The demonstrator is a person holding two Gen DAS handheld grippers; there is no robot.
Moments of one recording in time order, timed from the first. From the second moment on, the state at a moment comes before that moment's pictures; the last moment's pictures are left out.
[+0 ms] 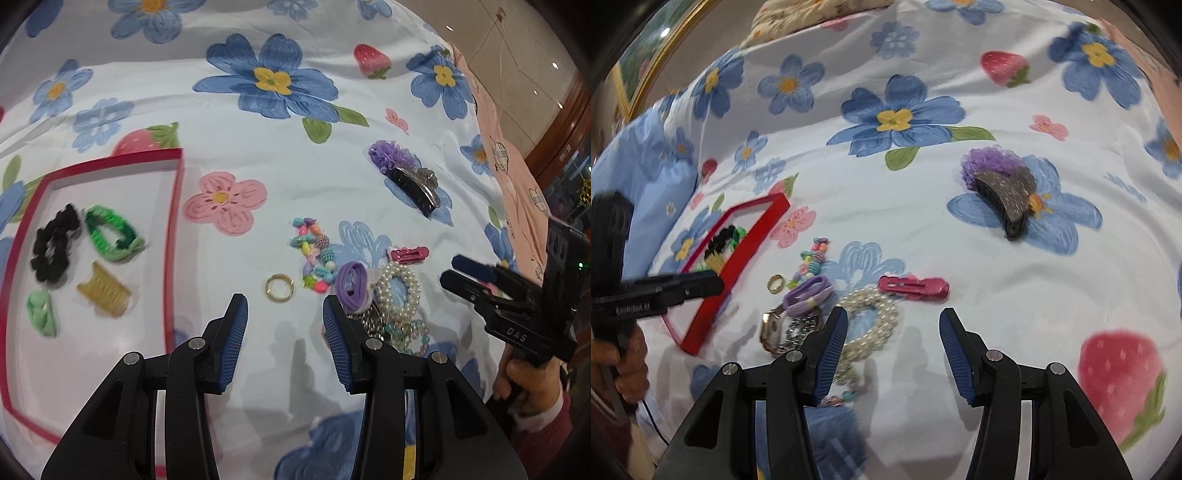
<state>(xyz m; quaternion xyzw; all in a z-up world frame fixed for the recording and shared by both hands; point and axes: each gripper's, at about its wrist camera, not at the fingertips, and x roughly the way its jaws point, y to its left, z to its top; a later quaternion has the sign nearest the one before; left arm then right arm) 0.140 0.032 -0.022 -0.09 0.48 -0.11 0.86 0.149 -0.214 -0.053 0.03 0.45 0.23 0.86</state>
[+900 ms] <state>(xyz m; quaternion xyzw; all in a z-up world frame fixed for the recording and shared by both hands) 0.207 -0.011 -0.064 -0.06 0.52 -0.15 0.84 0.191 -0.201 -0.084 -0.07 0.49 0.27 0.82</state>
